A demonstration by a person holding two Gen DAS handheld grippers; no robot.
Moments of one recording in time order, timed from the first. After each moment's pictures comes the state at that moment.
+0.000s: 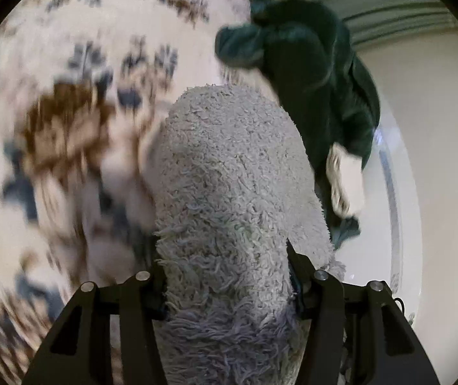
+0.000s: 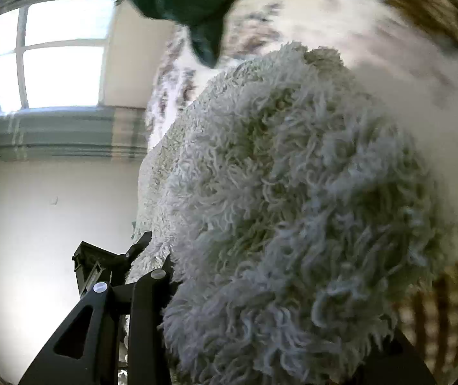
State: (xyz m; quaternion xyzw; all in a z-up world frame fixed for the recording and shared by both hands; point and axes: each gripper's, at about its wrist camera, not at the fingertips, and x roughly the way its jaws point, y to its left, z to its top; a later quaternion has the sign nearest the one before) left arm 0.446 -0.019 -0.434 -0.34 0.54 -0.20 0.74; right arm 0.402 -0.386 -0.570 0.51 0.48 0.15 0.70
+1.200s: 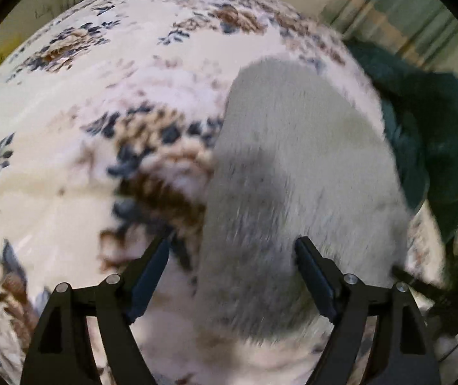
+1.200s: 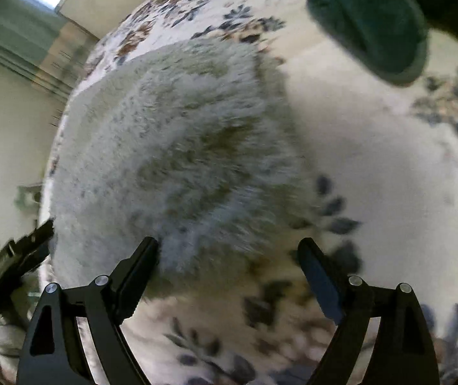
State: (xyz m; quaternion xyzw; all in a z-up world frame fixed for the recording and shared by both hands) left arm 0.750 0.244 -0.528 -0.13 0.55 -0.04 0.82; right arm 0.787 -0.092 -0.632 0.20 0.59 0.05 0.78
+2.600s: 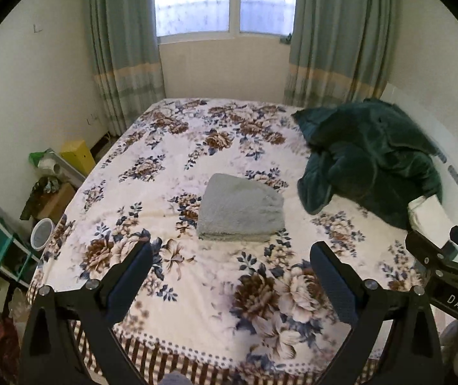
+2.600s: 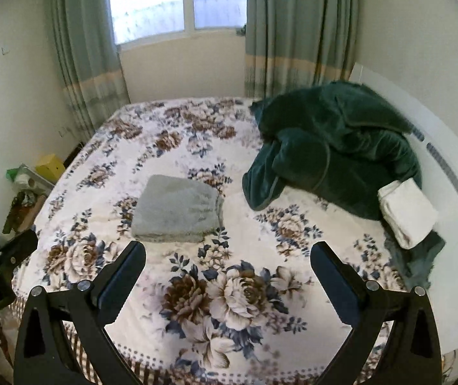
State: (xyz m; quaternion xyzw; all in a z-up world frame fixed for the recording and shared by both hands) left arm 0.416 0.111 -0.110 -0.02 0.39 0.02 0.92; right arm 0.413 -0.128 -0.089 0.00 0.40 -0.01 0.92
